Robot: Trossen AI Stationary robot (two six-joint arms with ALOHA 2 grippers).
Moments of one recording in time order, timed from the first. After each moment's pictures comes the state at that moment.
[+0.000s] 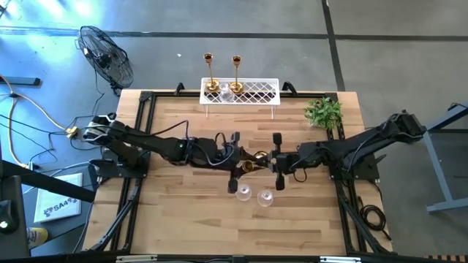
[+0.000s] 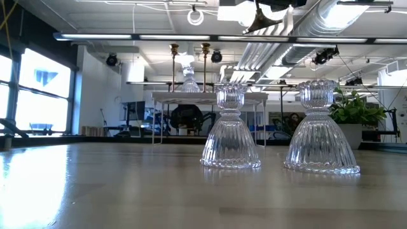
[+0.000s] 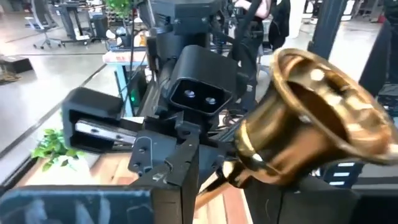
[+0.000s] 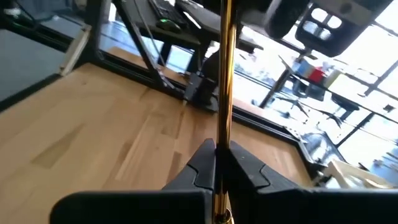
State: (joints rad) left arm -0.24 1.57 1.35 0.15 -0.20 -0.02; right arm 0.26 1.20 0.73 0.31 0.27 -0.35
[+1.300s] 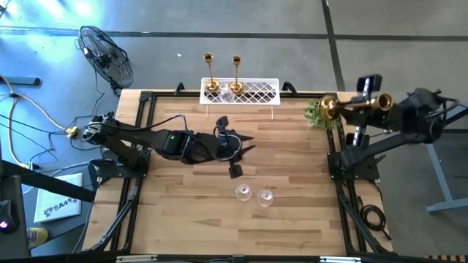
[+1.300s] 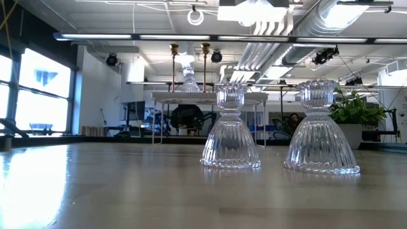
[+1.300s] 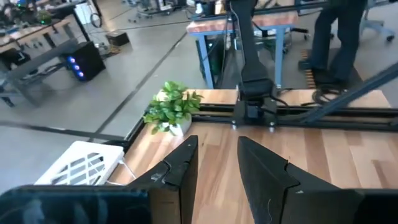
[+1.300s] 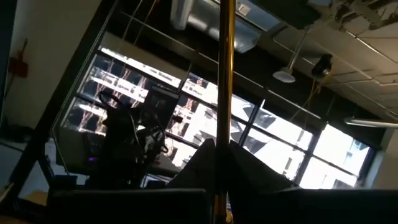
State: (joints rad) left arm -0.25 1.57 1.57 -0.27 -0.57 0.01; right arm 0.24 0.65 1.14 -0.09 0.25 -0.56
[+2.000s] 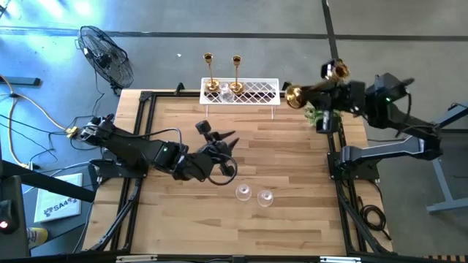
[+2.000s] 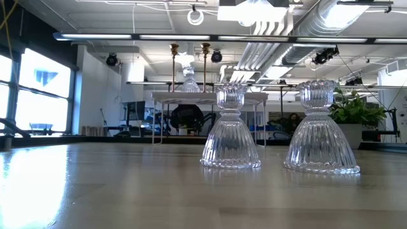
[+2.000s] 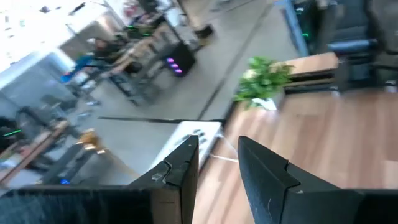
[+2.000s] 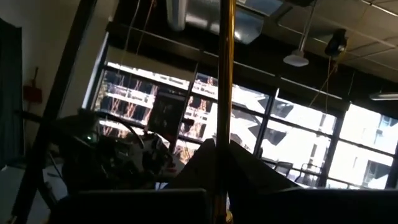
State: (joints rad) left arm -0.38 1.55 1.57 -0.39 -1.09 0.16; right arm -0.22 0.93 1.23 0.10 -0.20 -0.23
